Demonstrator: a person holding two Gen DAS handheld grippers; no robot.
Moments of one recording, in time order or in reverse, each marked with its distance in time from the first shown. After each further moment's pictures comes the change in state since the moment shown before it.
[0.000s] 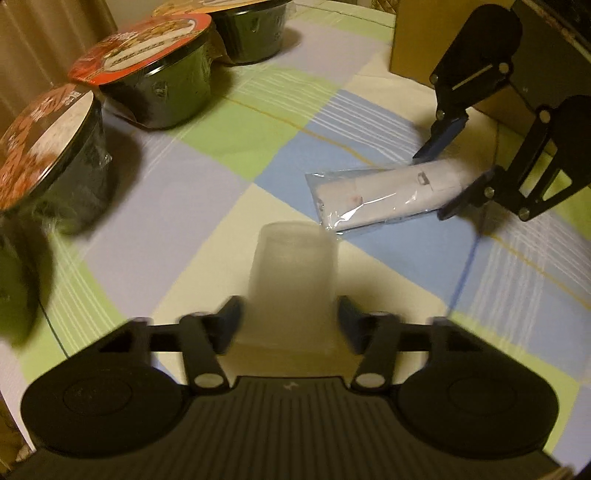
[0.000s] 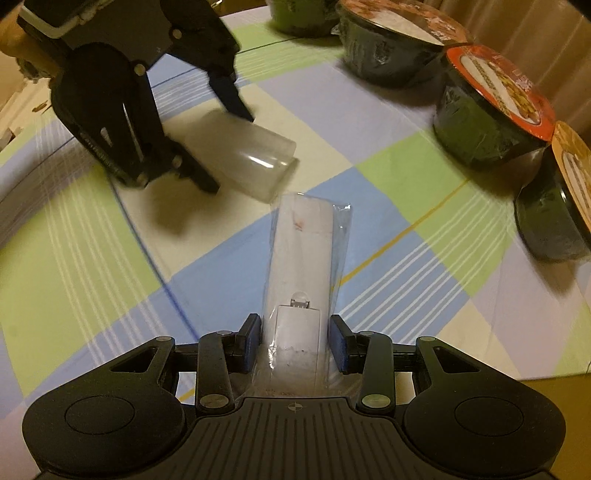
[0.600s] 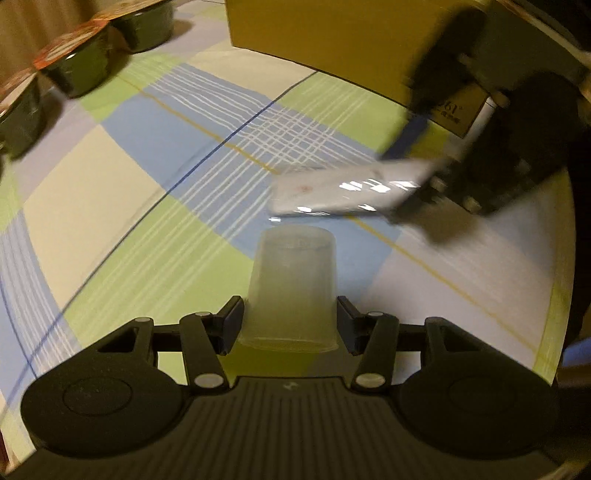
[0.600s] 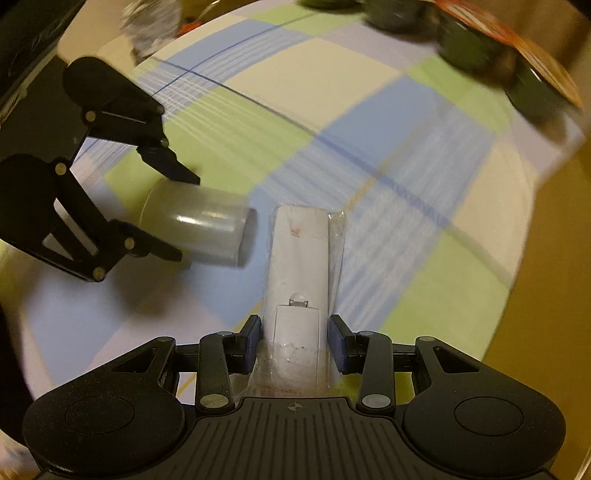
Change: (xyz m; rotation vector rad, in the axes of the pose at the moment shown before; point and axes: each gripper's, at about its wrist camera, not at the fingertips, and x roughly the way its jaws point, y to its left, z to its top) left arm -0.064 -0.198 -0.065 -0.132 -0.006 -0.046; right arm -0.073 0.123 -0.131 0.237 0.004 0.041
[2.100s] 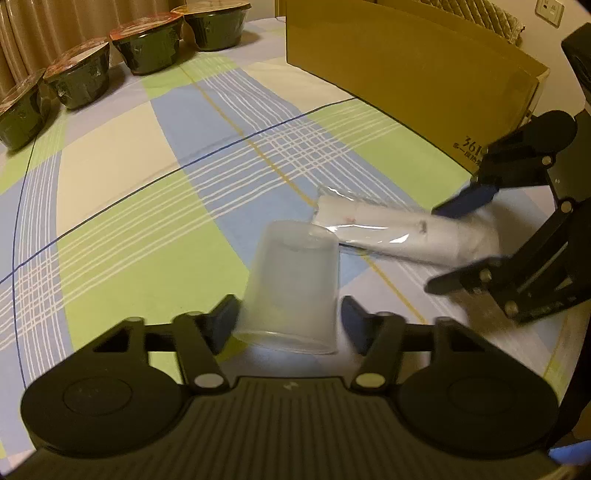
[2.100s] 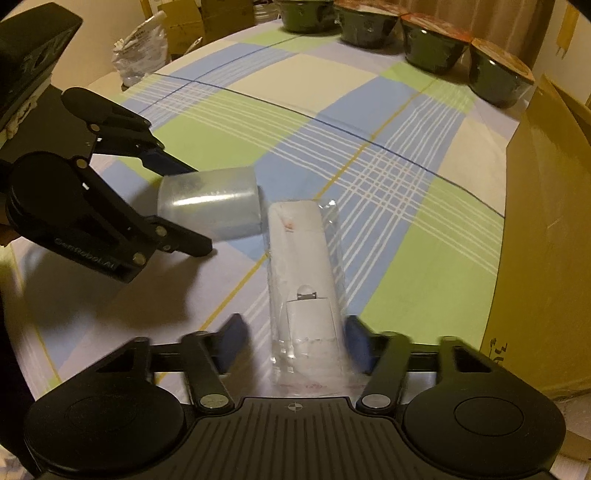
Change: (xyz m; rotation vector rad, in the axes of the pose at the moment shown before) left arm 0.002 -0.039 -0.025 -0.236 -0.132 0.114; right arm 0.003 0.020 -0.059 0.027 -0.160 -0.038
